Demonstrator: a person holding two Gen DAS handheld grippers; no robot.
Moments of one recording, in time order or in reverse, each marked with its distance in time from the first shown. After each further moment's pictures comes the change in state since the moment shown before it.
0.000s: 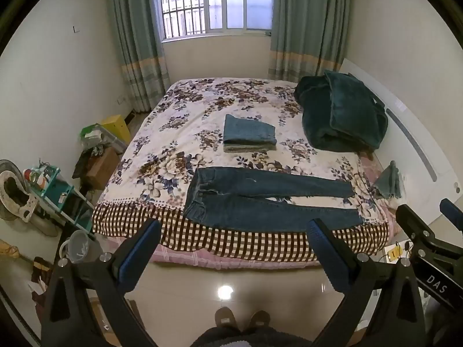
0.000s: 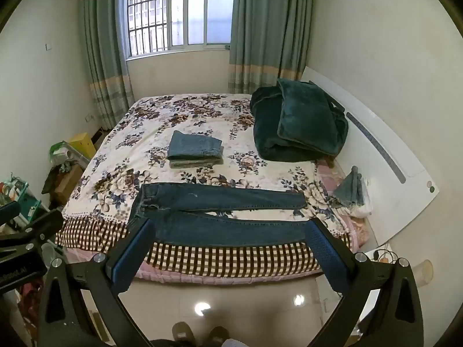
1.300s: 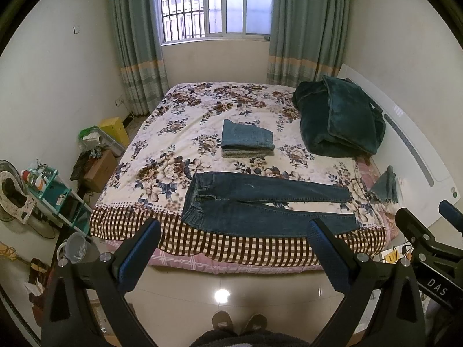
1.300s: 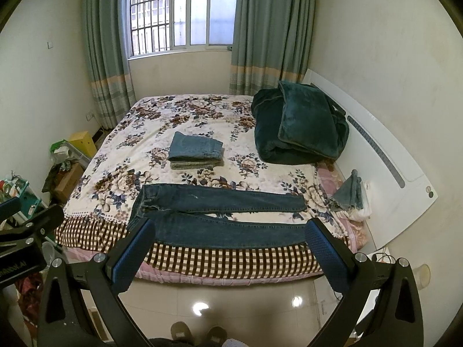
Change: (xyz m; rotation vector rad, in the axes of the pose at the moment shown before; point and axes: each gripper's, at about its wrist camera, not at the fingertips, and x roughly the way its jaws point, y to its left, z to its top) left arm 0.001 -0.002 0.016 -0.017 0.009 -0.022; right arm 0.002 0.004 0.001 -0.012 0.011 0.000
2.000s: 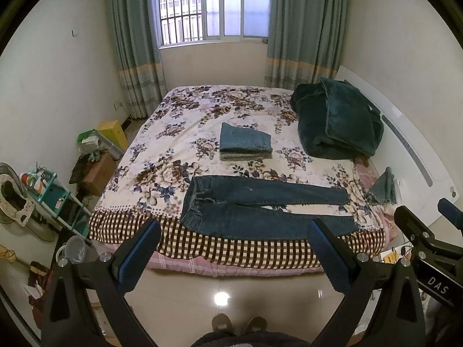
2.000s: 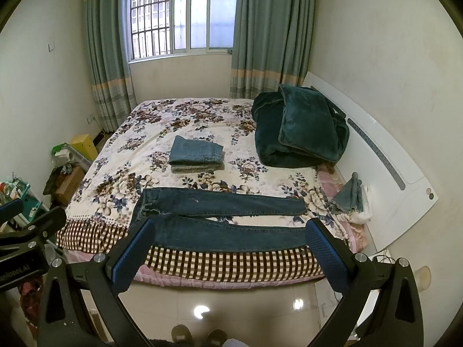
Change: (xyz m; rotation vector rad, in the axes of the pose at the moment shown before) left arm -0.006 -0.003 0.008 0.005 -0.019 -0.006; right arm -0.013 -0.008 0.021 0.001 -0.018 0.007
